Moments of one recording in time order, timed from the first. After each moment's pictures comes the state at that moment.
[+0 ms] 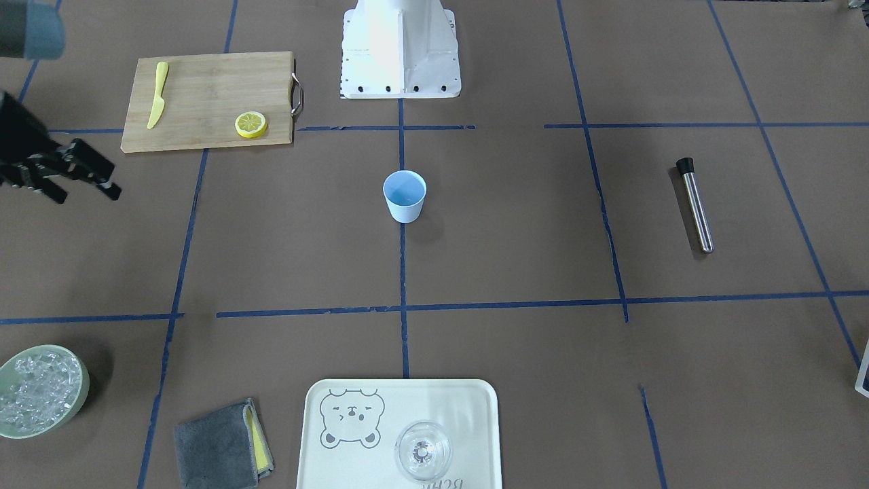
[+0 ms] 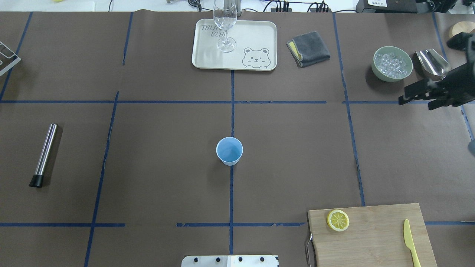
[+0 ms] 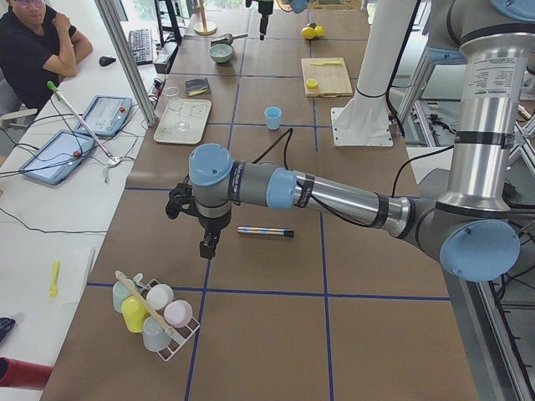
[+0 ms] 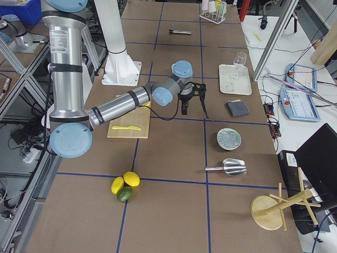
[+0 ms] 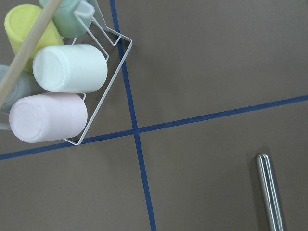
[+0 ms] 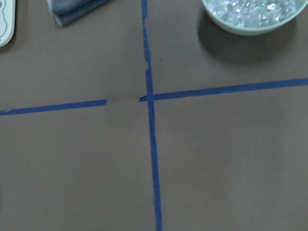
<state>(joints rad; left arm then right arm) -1.59 -1.63 -1.78 -1.48 -2.39 0.07 0.93 -1.59 2.03 -1.23 2.18 1.05</state>
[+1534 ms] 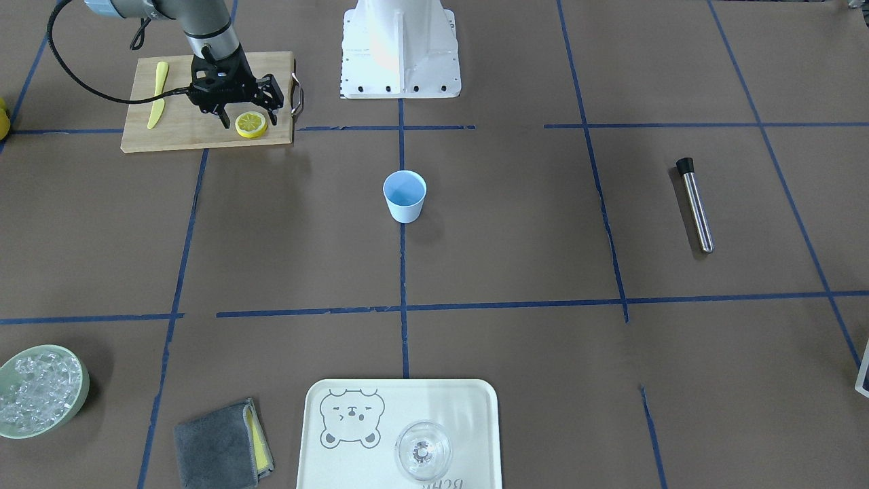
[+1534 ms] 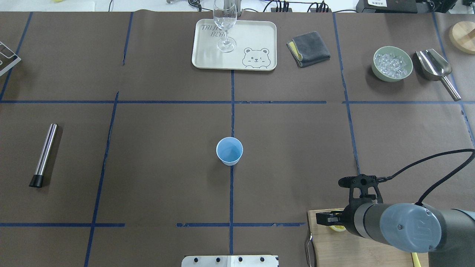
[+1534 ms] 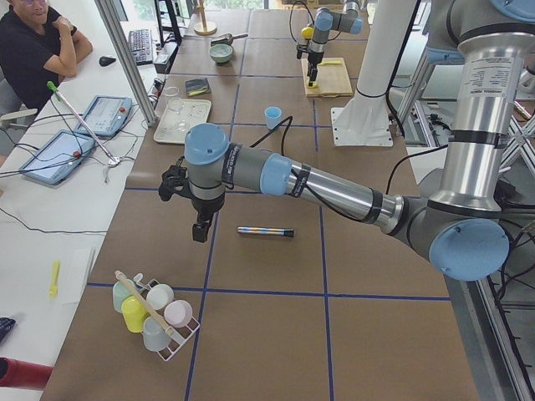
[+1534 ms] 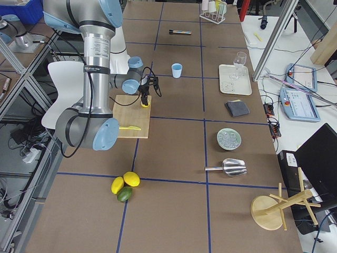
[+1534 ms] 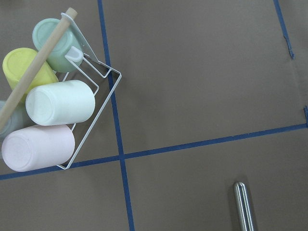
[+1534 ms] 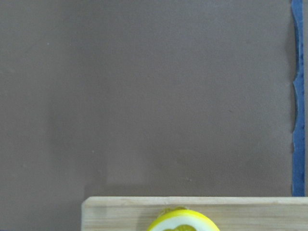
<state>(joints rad) -1.59 -1.67 -1.81 -1.48 -2.39 0.01 0.17 -1.65 2.14 -1.25 1.57 1.41</state>
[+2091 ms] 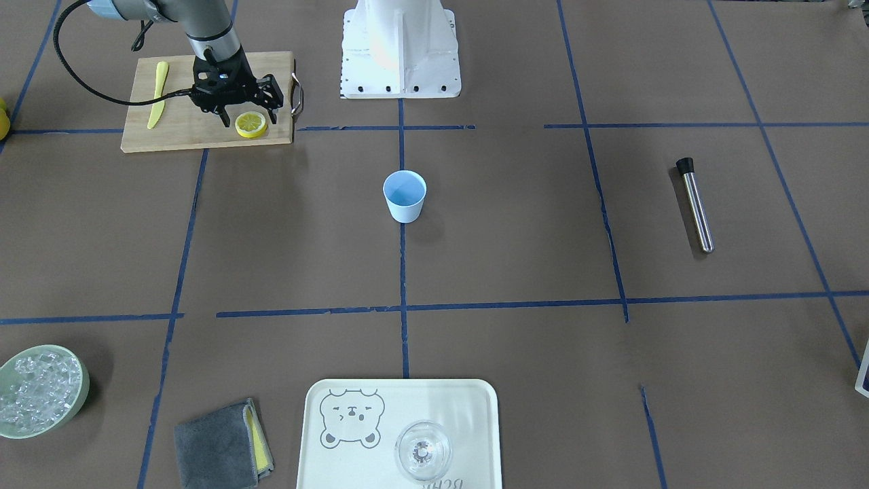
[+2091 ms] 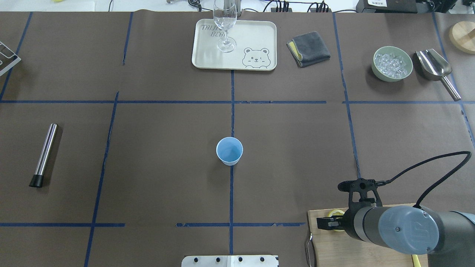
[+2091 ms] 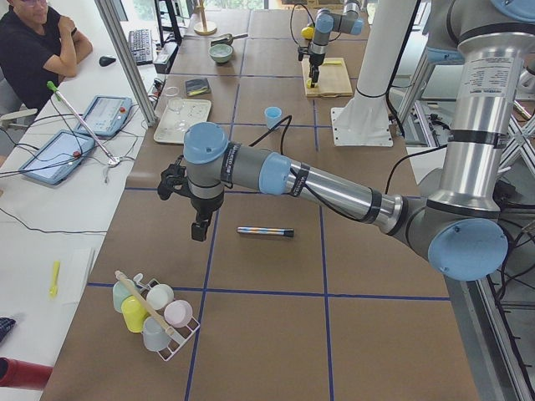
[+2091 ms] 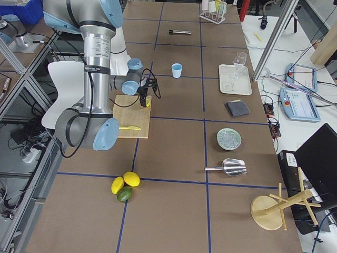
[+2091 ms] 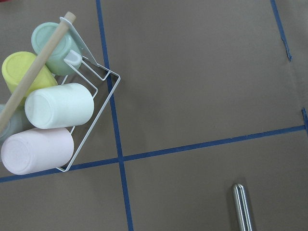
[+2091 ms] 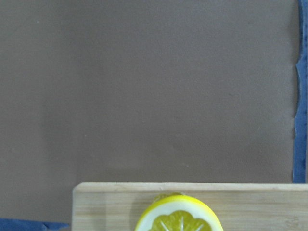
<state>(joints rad) -1.59 -1.67 -1.80 -1.48 -2.39 0.01 0.16 -1.66 2.14 -1.25 1.59 1.41</state>
